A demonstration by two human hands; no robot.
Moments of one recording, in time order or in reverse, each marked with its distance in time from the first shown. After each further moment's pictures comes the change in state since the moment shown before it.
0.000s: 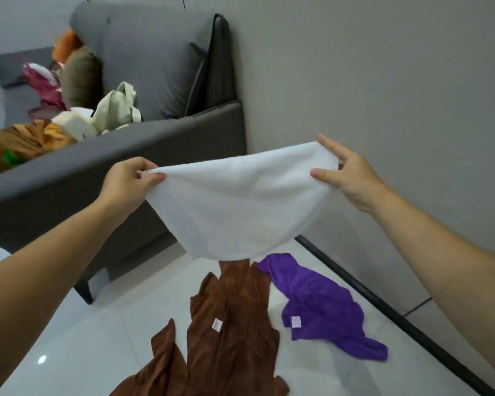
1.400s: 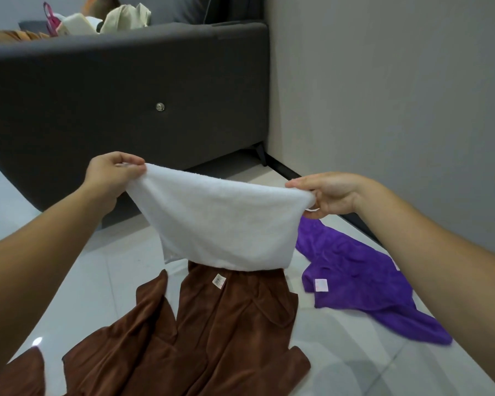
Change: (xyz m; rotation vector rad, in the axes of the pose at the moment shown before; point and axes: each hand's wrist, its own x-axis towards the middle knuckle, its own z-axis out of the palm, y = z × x) left_hand -0.098 -0.244 0.113 -0.208 0.193 -0.267; right_hand -0.057 0.249 0.125 0.168 -0.446 0.622
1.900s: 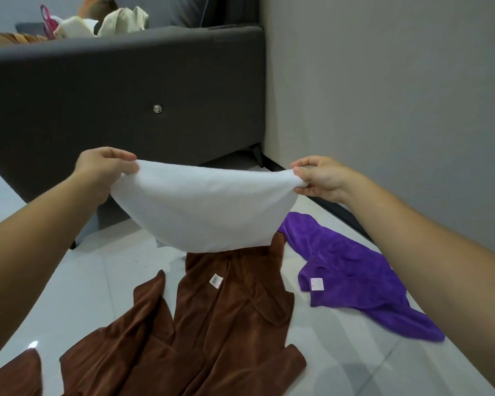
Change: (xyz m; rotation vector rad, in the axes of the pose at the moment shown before) left_hand -0.005 0.020 -0.009 0.000 0.004 -0.075; right_hand 0.001 -0.010 0.010 -0.008 0.344 -0.281
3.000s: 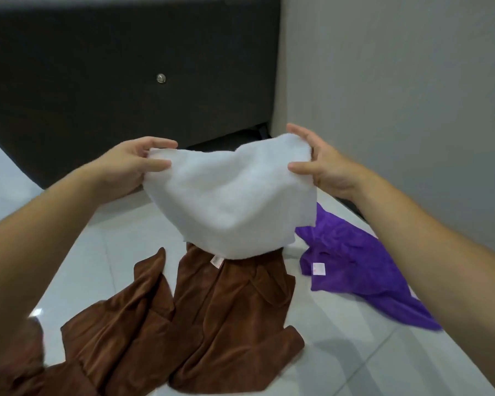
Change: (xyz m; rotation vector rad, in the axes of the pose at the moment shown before) left_hand -0.018 -0.023 0.013 -0.017 -0.501 -0.011; right_hand -0.003 0.021 0.010 0.090 -0.374 -0.272
